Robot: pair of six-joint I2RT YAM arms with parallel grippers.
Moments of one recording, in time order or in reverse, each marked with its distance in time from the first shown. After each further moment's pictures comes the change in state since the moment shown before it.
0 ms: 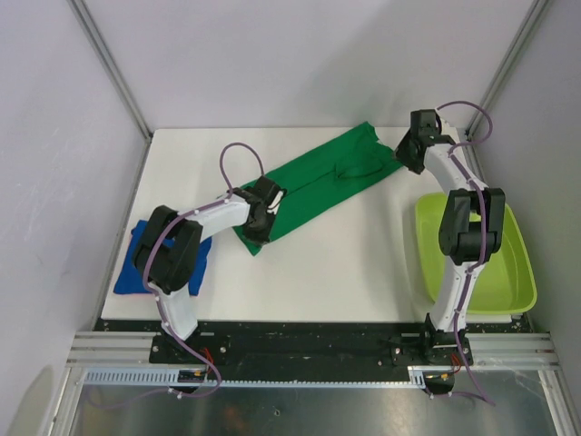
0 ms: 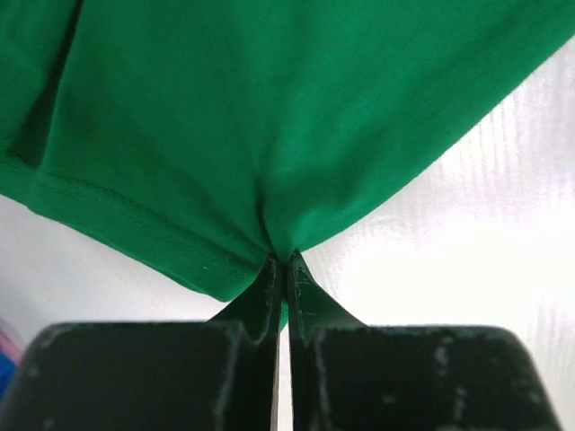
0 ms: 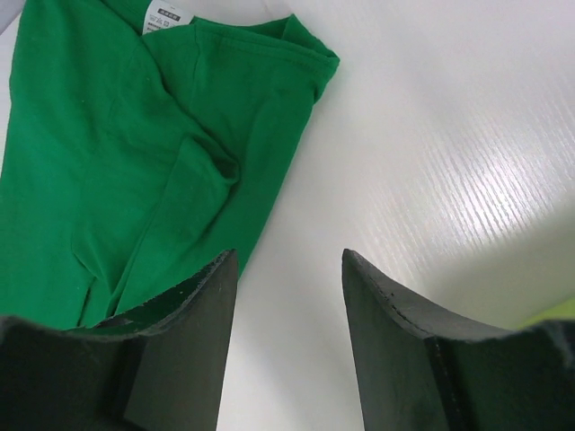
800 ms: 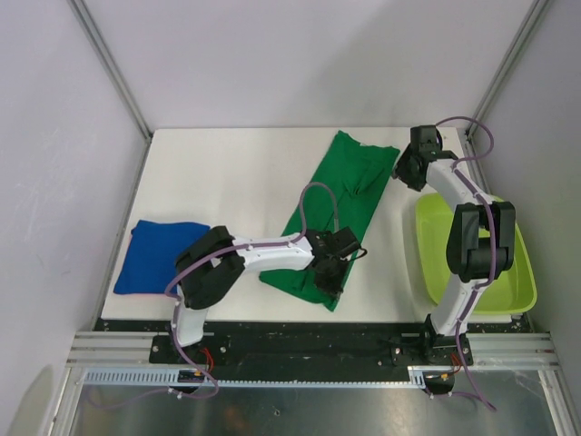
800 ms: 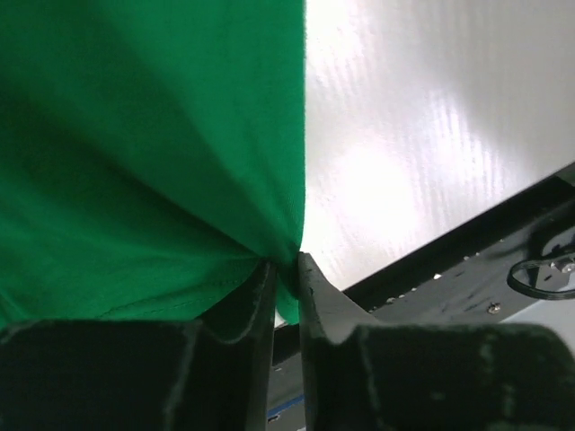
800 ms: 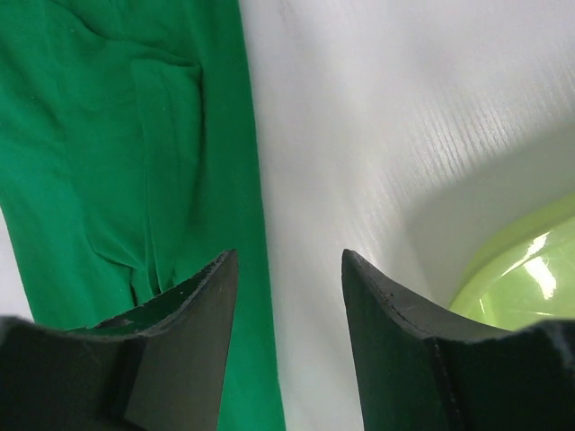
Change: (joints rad) left arm -0.556 0.117 0.145 0.026 0.216 -0.521; right arm 0.016 -0.186 -0.257 0.014 -0.022 -0.002
